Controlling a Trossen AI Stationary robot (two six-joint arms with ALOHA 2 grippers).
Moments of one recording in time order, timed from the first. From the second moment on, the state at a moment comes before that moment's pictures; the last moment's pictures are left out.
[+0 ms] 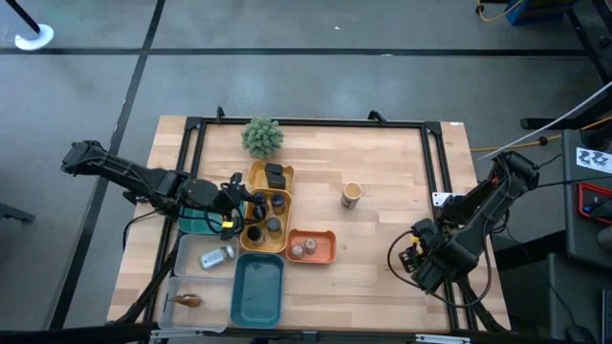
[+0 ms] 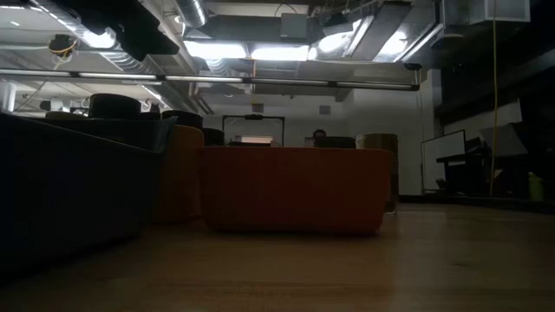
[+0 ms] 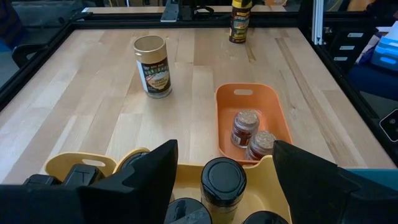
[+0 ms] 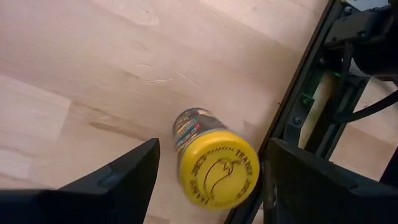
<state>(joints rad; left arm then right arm) -0.28 0.86 0.61 -0.23 -0.26 -0.12 0.89 1.42 1.10 -1.41 0.06 2.03</state>
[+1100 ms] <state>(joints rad) -0.28 0.86 0.61 -0.23 -0.26 -0.15 0.89 1.42 0.97 -1.06 -0.06 1.98</state>
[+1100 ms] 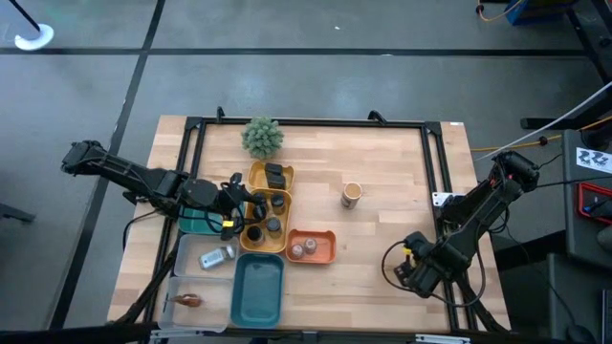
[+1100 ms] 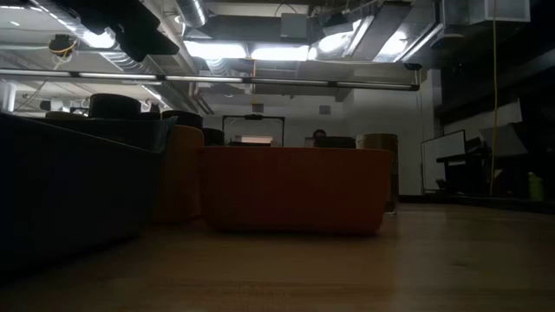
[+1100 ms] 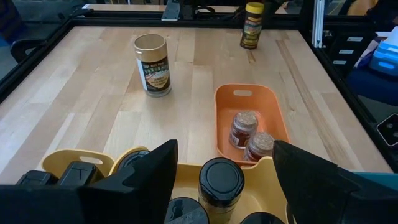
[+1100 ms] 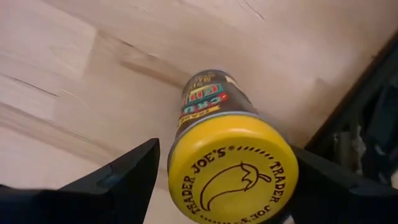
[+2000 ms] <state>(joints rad) -0.28 0.86 0.61 -0.20 -0.26 -0.15 0.84 1.43 0.97 -0.83 0.34 1.95</state>
